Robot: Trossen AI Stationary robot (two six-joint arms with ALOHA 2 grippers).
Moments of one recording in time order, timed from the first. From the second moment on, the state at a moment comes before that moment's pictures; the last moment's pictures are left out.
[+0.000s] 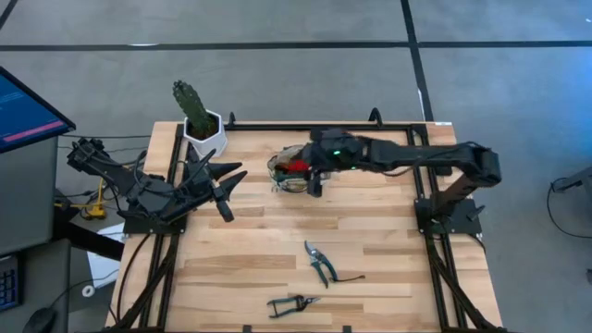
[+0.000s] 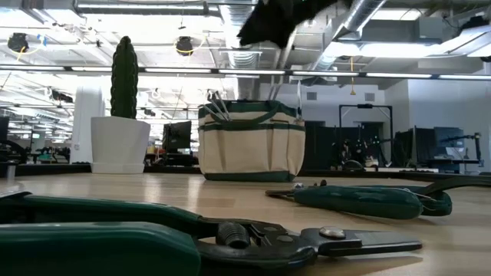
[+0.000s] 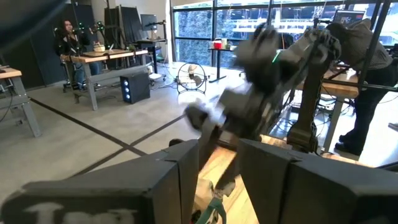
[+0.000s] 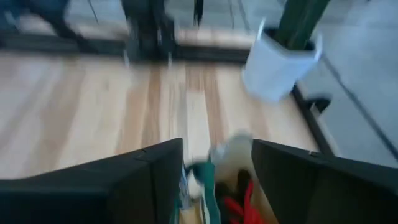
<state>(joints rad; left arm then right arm) -0.54 1.01 1.05 -0.10 -1.16 -0.09 -0.13 1.57 1.31 -0.22 0.00 -0.14</state>
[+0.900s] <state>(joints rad) -0.63 1.01 1.05 -0.10 -1.13 -0.09 0.26 1.17 1.33 -0.56 0.31 0.29</state>
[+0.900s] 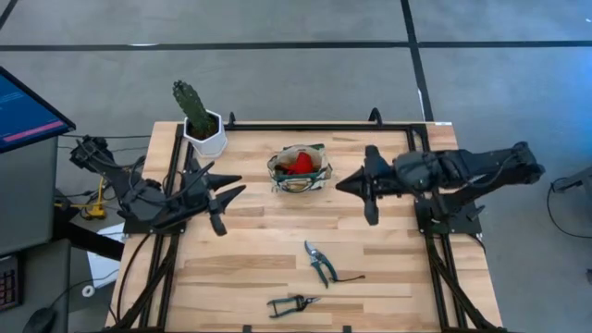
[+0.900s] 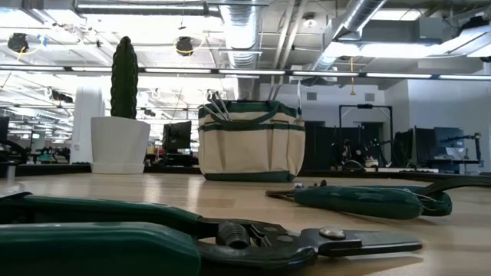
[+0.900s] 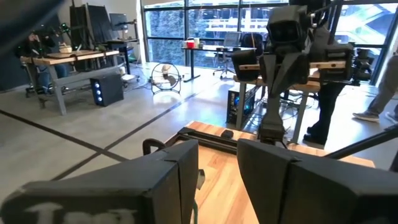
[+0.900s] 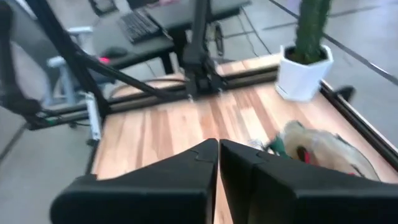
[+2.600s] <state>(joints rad) 0.44 1.33 1.05 -0.37 -0.03 -0.24 0.34 1.74 1.29 -0.43 0.61 0.62</state>
